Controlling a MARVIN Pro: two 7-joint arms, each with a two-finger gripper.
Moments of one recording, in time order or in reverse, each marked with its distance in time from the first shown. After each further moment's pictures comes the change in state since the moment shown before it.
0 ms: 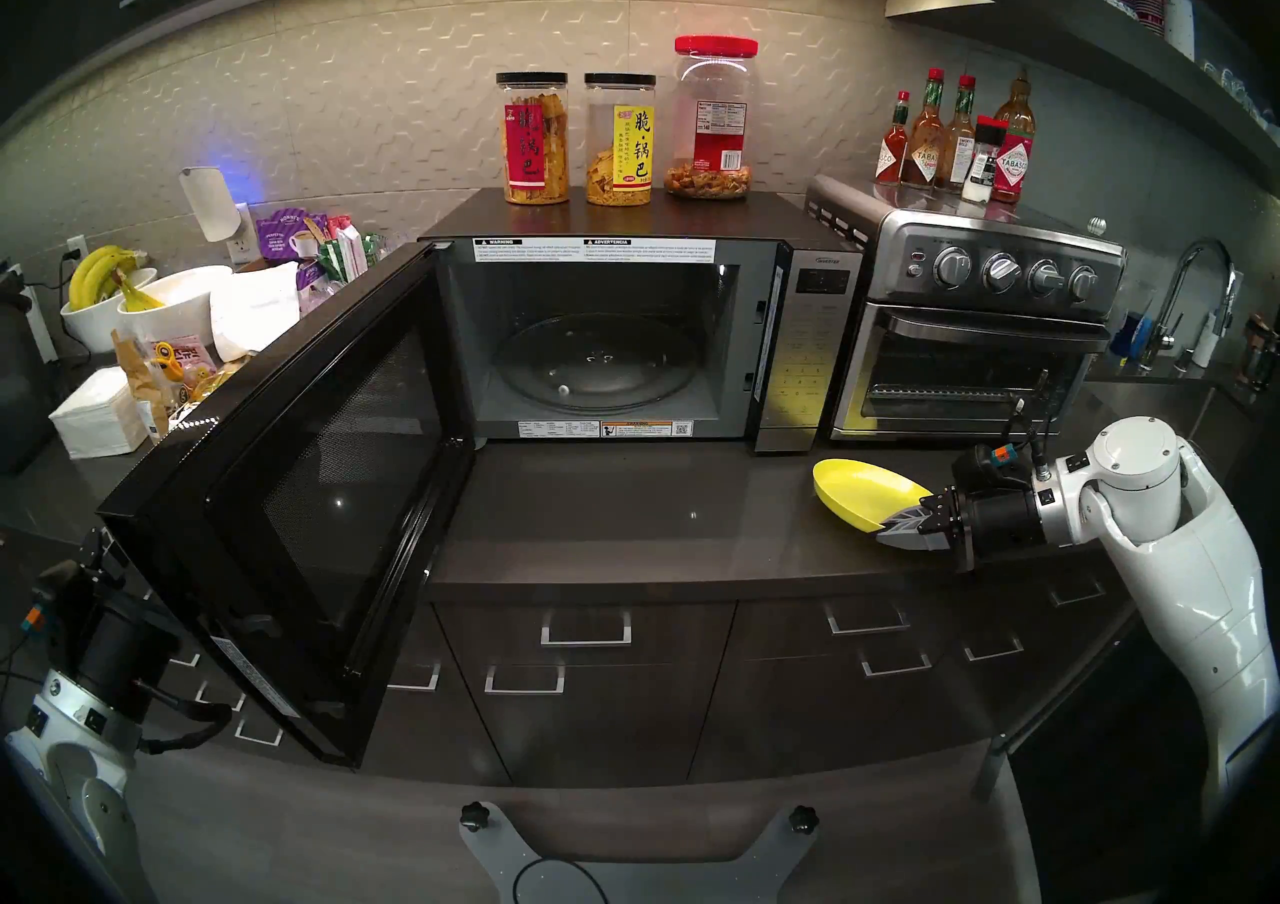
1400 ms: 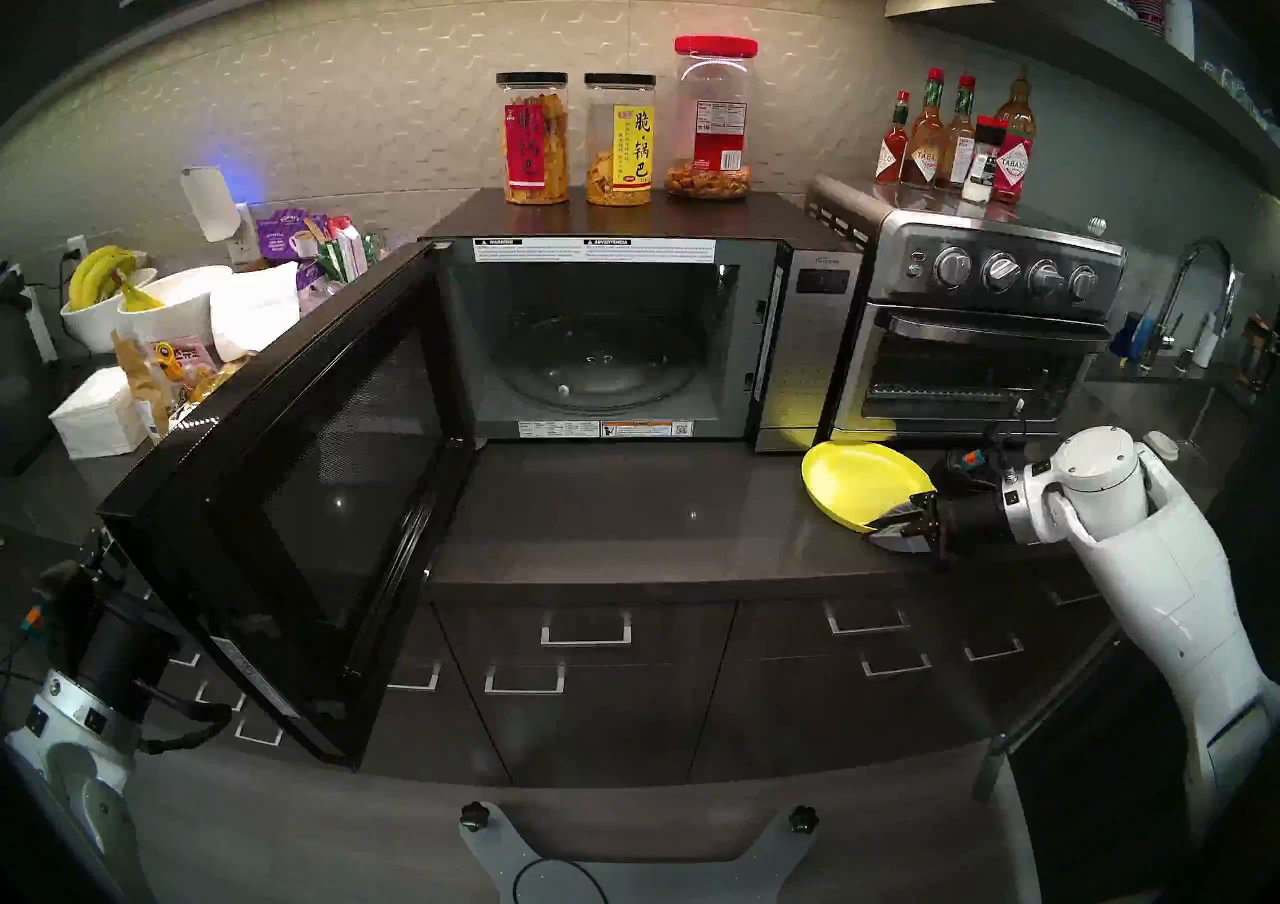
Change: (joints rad) left arm 0.011 0.010 0.003 0.000 -0.007 -0.007 0.011; right arm 0.172 -0.046 -0.181 0.210 -0.081 -0.004 -0.079
